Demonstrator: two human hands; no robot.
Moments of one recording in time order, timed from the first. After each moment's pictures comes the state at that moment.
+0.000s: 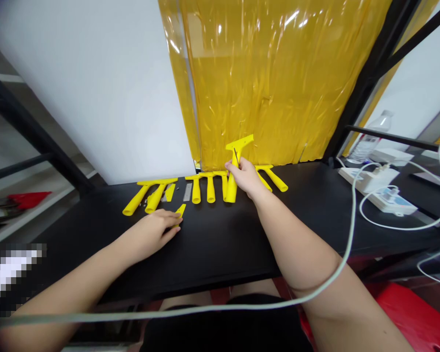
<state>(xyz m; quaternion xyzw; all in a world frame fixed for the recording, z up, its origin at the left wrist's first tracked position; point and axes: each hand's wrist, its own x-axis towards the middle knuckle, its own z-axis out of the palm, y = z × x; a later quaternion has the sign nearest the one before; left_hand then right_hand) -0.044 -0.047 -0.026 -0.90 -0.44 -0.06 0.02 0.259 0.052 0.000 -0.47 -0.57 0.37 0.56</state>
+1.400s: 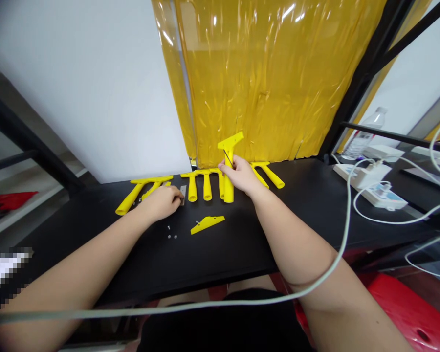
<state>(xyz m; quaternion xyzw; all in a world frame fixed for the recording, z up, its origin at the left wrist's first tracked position) -0.021 0.031 -0.013 -0.85 -0.53 -0.07 0.01 0.265 0.054 -0.005 -0.44 -0.64 0.34 0.53</state>
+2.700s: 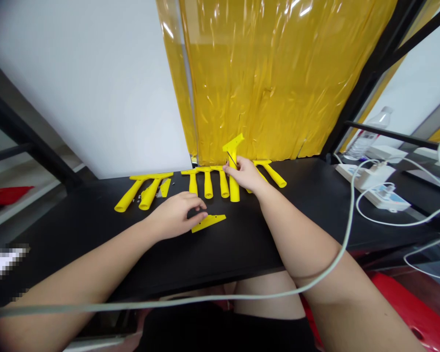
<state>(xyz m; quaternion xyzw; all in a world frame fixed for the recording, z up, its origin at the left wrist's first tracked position) 0.021 -0.023 -0.008 -0.91 -0.37 -0.14 -0.05 0.276 0.065 -0.015 -0.45 -0.66 0.33 0.50</state>
